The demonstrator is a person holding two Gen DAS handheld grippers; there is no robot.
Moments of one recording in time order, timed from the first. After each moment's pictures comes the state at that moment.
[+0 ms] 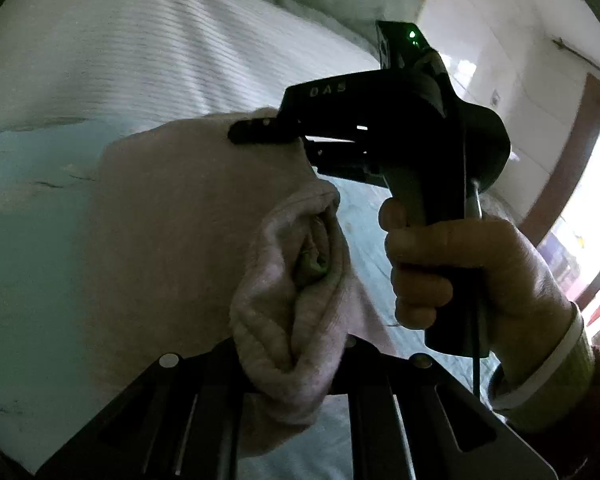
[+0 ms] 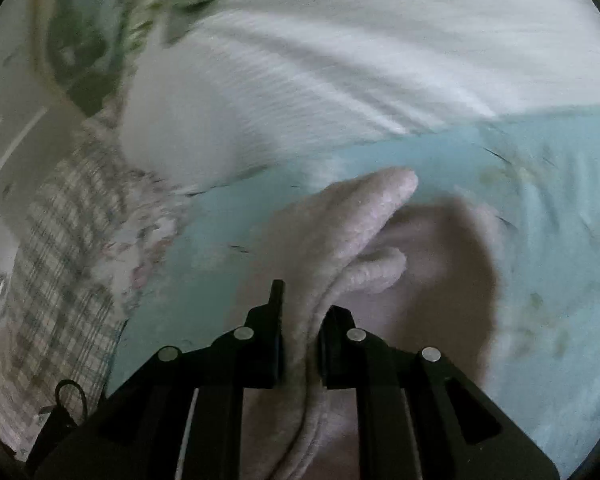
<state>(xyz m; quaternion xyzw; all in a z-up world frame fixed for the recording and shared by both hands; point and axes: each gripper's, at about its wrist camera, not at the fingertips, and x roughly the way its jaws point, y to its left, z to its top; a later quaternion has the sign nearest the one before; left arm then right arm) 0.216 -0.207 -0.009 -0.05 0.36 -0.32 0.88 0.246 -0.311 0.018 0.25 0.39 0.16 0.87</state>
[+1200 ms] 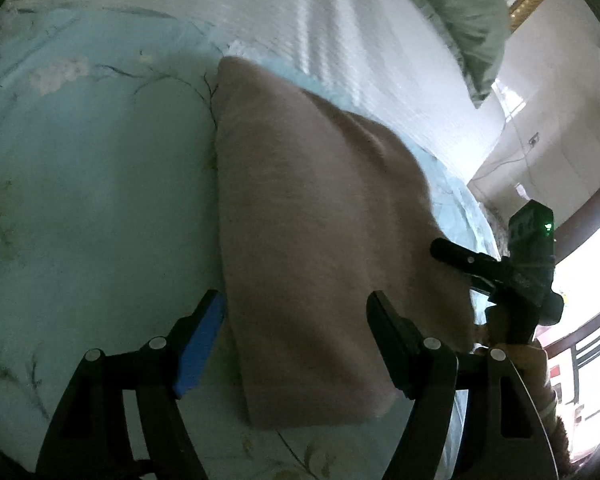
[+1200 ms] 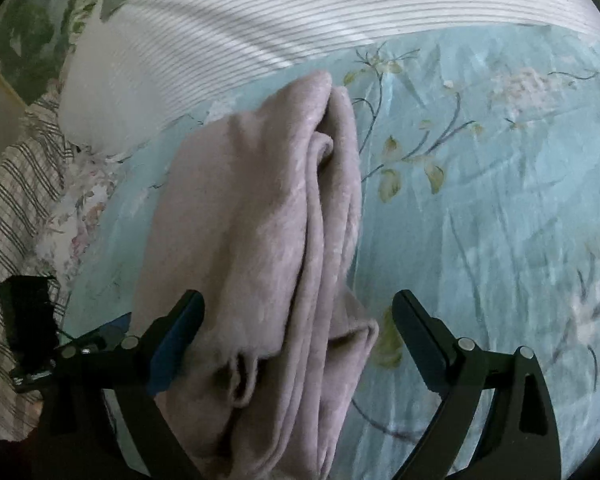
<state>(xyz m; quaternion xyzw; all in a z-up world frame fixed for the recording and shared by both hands) 0.293 -0.098 -0.051 -0.16 0.46 -0.28 0.83 0.176 -0.348 -0.043 0.23 0.45 0.08 0.86</state>
